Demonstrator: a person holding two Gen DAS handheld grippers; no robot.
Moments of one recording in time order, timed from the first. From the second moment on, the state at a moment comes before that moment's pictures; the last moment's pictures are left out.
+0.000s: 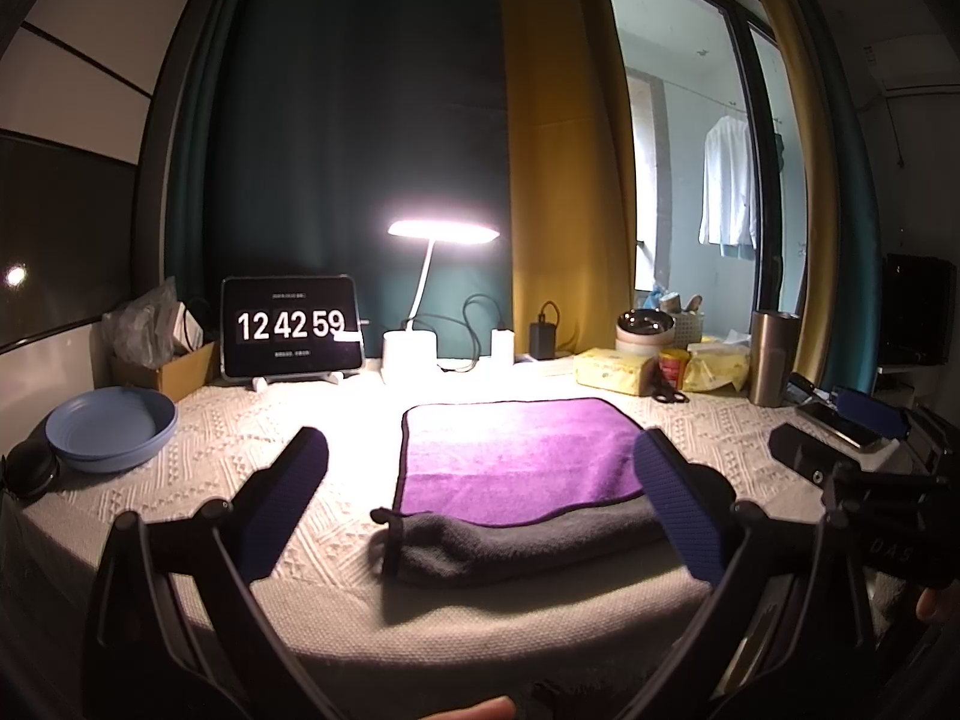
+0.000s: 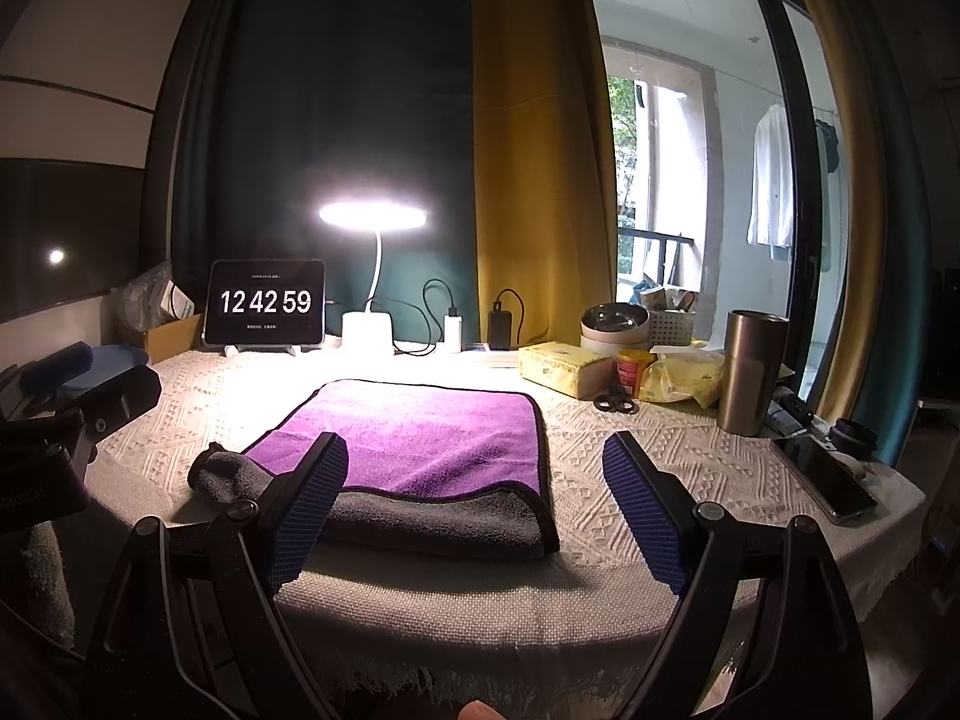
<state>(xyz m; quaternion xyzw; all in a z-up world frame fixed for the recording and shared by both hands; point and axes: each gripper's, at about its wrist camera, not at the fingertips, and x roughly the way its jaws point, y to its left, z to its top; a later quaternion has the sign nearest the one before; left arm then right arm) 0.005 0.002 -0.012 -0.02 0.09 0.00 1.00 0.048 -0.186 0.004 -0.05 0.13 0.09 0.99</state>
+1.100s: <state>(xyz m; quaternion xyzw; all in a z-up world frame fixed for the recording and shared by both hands) 0.084 0.024 -0.047 -0.05 0.21 -0.01 0.98 0.111 -0.204 -0.020 -0.03 0.21 0.10 0.97</state>
